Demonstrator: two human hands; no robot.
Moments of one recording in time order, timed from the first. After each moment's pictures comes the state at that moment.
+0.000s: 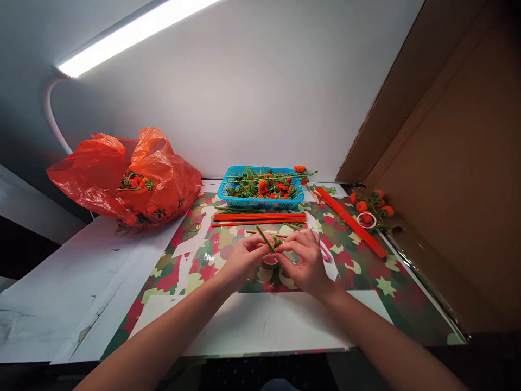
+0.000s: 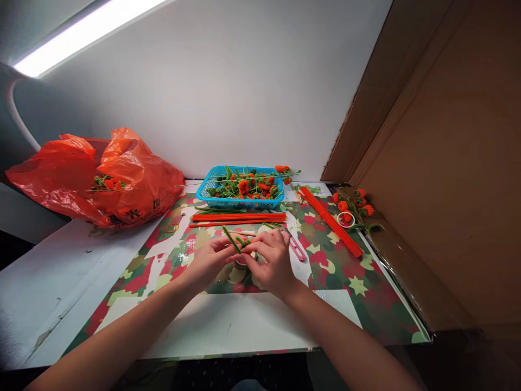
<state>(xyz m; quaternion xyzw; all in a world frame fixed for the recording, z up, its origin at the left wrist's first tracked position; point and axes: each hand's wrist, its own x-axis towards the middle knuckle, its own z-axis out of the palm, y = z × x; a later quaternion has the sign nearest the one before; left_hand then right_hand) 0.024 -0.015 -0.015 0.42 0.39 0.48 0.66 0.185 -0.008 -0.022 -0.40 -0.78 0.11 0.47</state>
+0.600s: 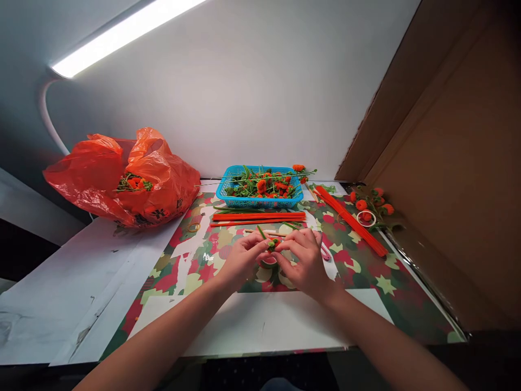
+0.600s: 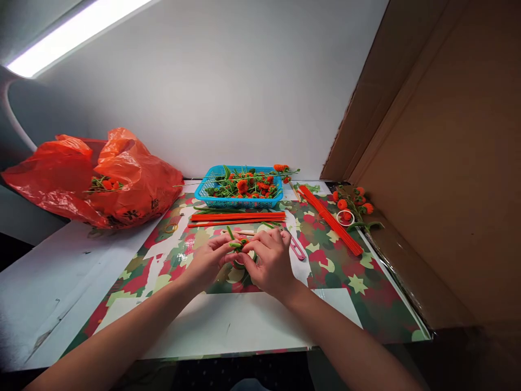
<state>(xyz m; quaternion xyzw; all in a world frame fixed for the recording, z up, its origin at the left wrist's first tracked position) 0.025 -0.012 -0.023 0.39 0.40 0.52 0.65 0.183 -0.011 -0.022 -0.38 -0.79 0.03 0.48</state>
